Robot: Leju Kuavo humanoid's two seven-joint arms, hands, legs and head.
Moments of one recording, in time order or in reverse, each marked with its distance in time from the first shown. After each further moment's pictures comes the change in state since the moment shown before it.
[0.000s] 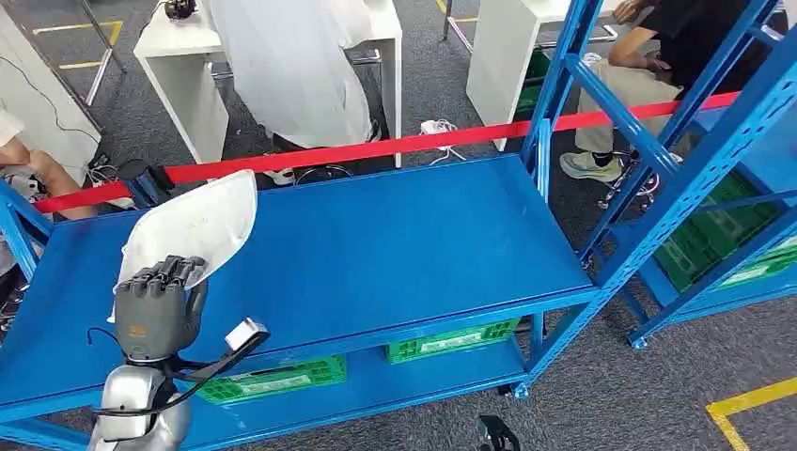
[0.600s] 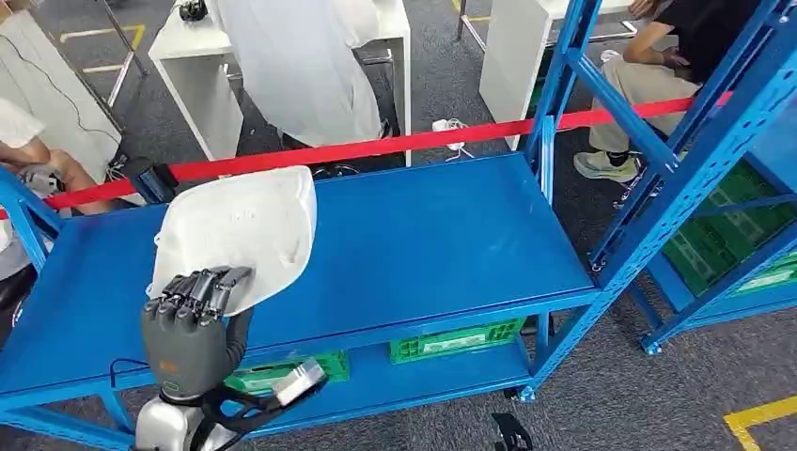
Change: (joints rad) left arm 0.208 -0.143 -0.140 -0.392 -0.051 0.001 -0.036; right arm -0.006 -0.033 0.000 0.000 0.054 -0.005 0.000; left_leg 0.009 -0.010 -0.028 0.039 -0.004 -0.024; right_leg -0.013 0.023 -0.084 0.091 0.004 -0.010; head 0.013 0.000
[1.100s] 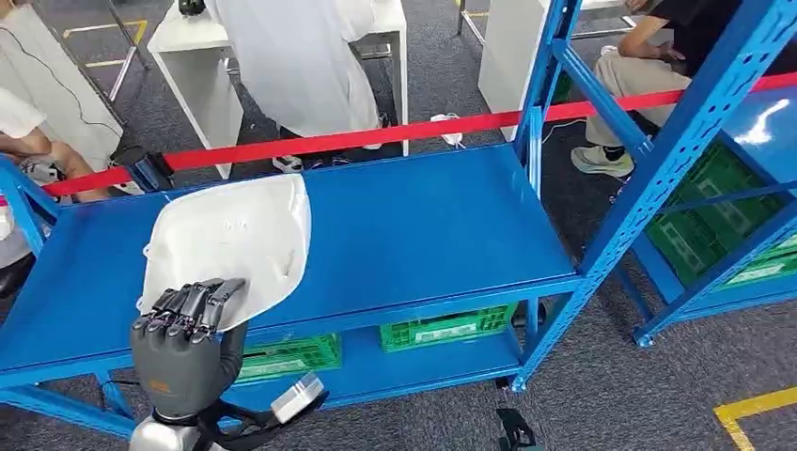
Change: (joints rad) left arm 0.054 0.002 -0.016 -0.071 -0.037 0.000 0.042; right arm -0.008 -0.002 0.000 0.000 0.014 -0.038 0.000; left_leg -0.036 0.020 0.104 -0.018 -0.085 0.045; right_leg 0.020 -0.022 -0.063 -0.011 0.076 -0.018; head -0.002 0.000
